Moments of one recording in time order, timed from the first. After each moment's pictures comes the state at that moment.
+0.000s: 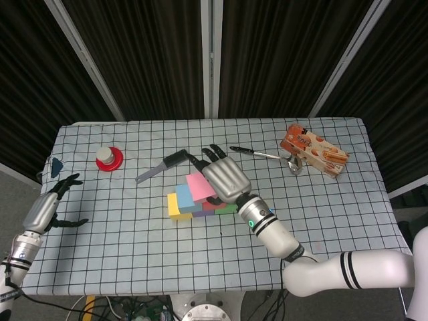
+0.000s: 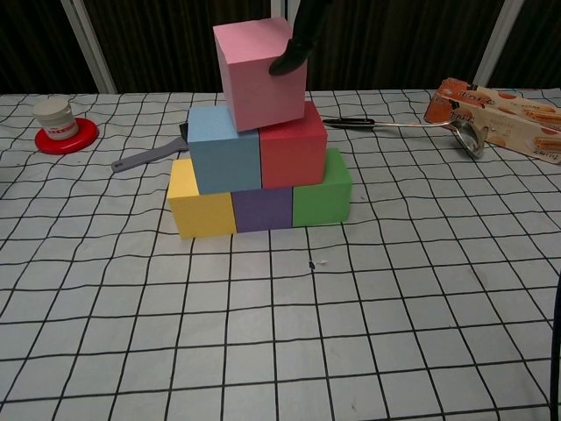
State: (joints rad) left arm -0.31 -1.21 -0.03 -1.36 1.48 1.21 -0.61; right arm 1.19 -1.29 0.28 -2.01 -0.59 1.06 -0.65
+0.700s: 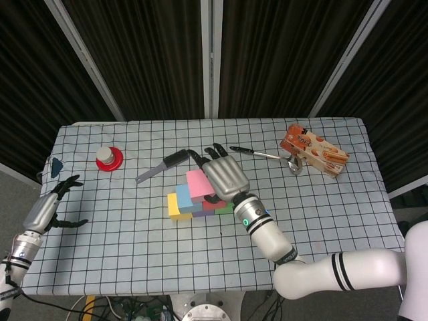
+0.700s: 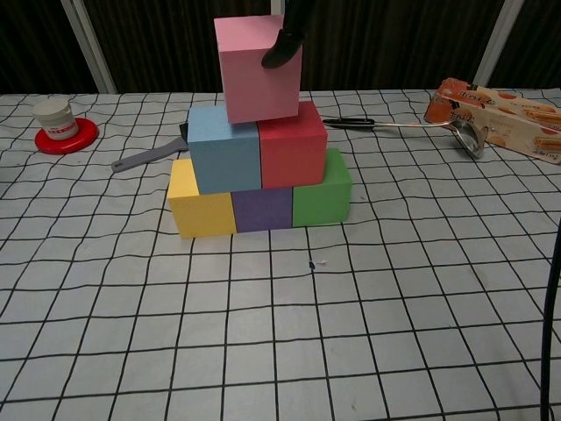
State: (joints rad) left arm -0.32 -1.22 -0.03 -1.34 1.47 1.18 -0.65; right arm 1.25 -1.31 0.33 -2.05 -0.39 1.15 -0.70
